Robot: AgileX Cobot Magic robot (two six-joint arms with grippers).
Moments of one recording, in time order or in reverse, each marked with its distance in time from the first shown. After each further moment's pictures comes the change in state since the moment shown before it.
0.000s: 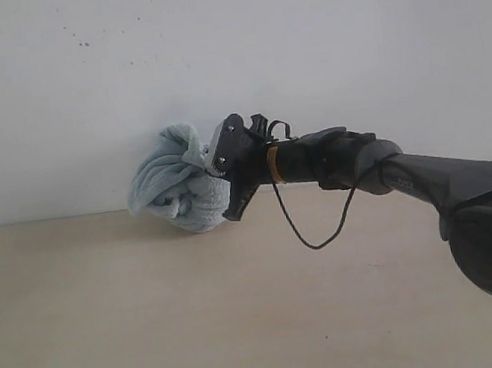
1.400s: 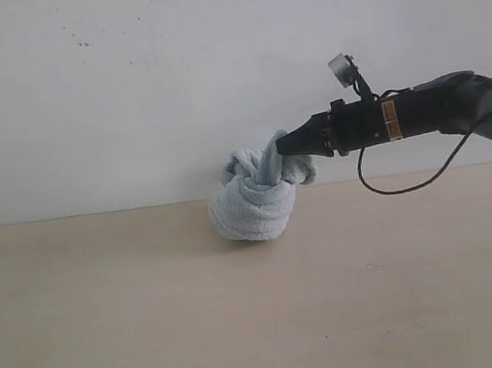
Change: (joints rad) left arm 0.000 0.000 0.000 0.000 0.000 0.000; right arm -0.312 -0.071 0.000 -0.088 -0.731 1.211
